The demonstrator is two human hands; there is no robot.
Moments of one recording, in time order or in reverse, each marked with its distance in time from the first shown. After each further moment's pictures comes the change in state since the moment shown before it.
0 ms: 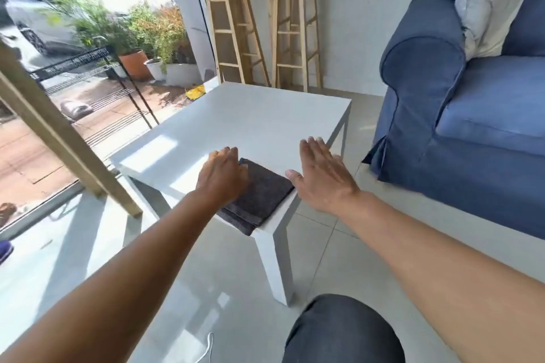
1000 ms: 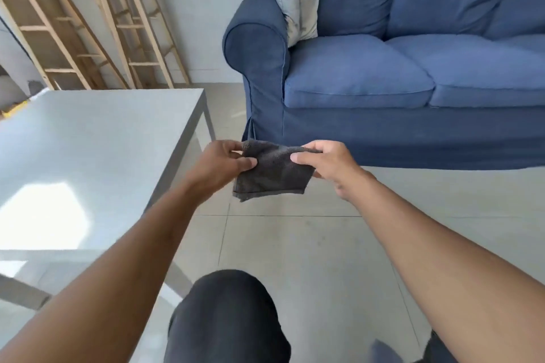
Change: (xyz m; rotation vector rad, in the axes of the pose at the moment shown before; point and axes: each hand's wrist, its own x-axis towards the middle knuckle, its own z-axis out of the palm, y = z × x) left_hand -0.053 0.242 0.025 -0.920 -0.585 0.229; right_hand -0.159 0.204 -0.051 1.069 0.344 0.668
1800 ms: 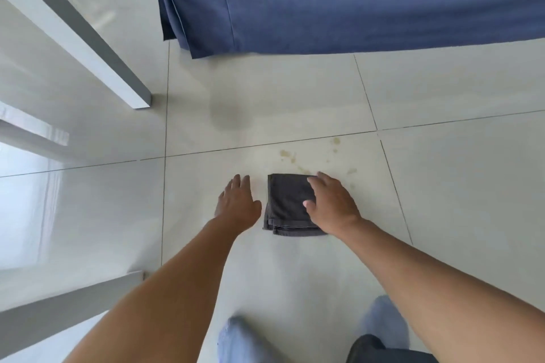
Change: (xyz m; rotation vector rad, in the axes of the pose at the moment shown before) left_hand 0.119 -0.315 0.253 0.757 -0.418 -0.298; right_hand 0.084 0.363 -0.013 -0.967 -0.170 0.248
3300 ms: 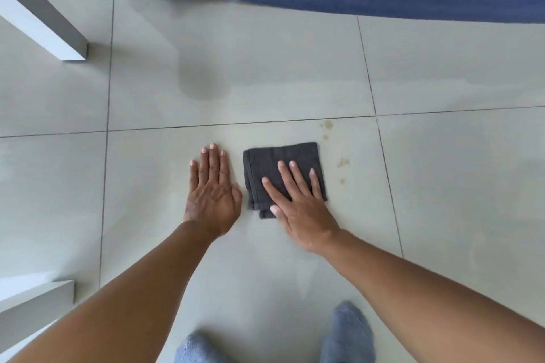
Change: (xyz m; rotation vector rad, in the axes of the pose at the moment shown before) left_hand 0.049 -0.021 0.069 0.202 0.272 0.191; right_hand 0.030 0.043 0.081 -0.296 0.050 -0.349
